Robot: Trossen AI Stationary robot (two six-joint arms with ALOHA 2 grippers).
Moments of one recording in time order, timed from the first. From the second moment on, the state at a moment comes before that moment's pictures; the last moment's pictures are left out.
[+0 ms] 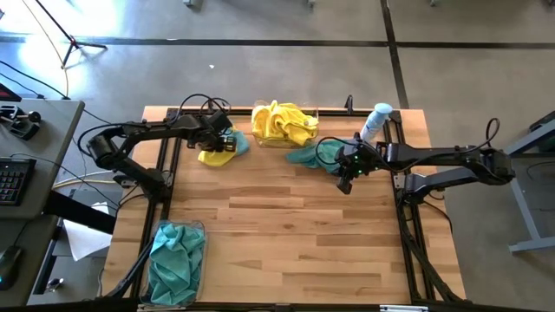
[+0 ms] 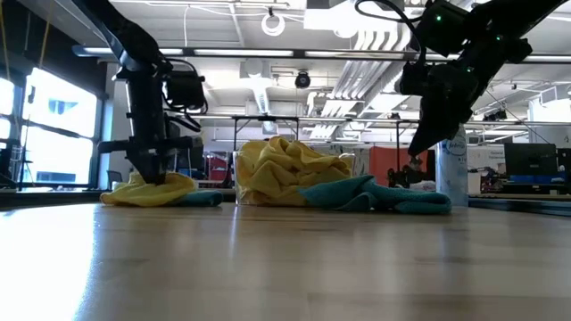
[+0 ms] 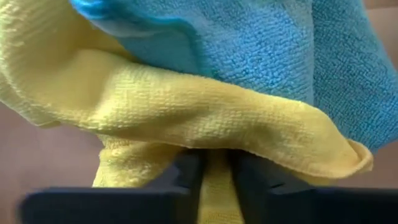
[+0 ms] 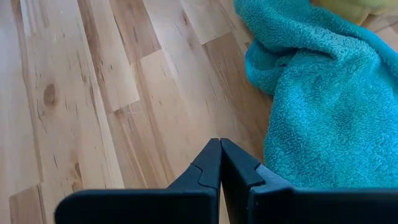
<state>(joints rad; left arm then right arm) 0.67 1.49 0.79 -0.64 -0.16 -0.79 -0.25 1.10 0.61 -0.41 -0.07 0.20</state>
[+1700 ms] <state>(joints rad) 0.49 0.90 1.10 -0.69 -0.13 -0.68 -0.25 1.10 0.61 -0.19 0.01 0.18</state>
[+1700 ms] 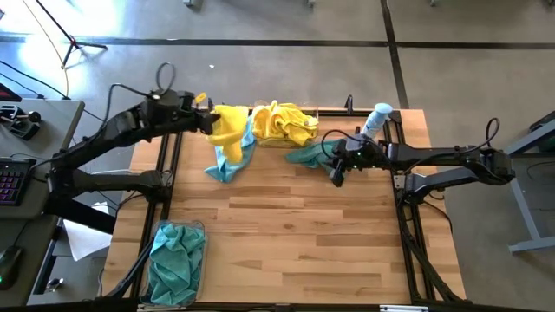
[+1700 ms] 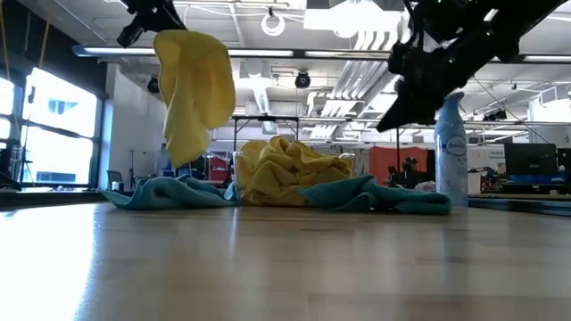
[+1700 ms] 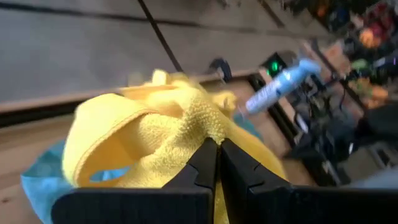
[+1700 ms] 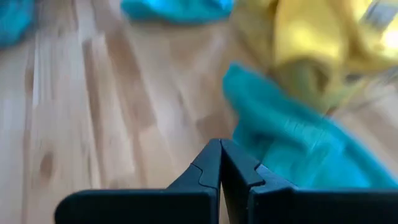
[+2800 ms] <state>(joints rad) 0.26 1.43 1.24 -0.28 0.10 -0.68 -0.24 1.44 1.18 -0.09 -0.18 -0.08</state>
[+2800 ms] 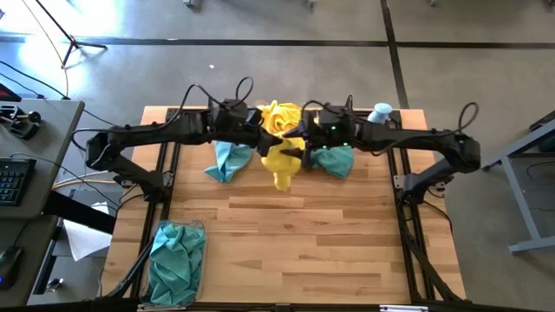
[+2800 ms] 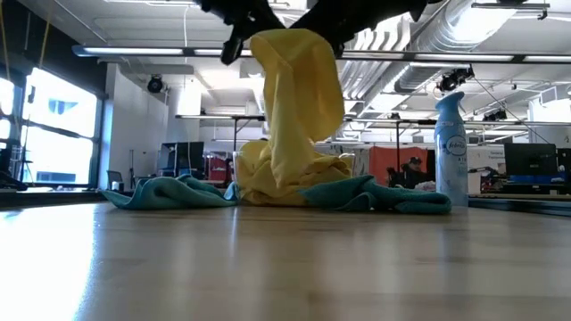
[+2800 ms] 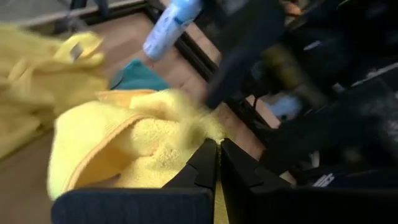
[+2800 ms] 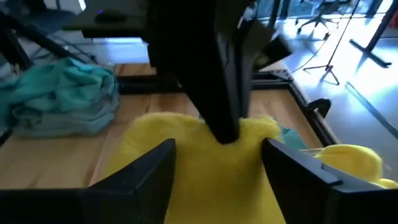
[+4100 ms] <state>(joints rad) 0.28 1.34 1.34 -0.52 -0.06 -0.20 -0.38 1.52 1.27 -0.25 -0.13 -0.09</state>
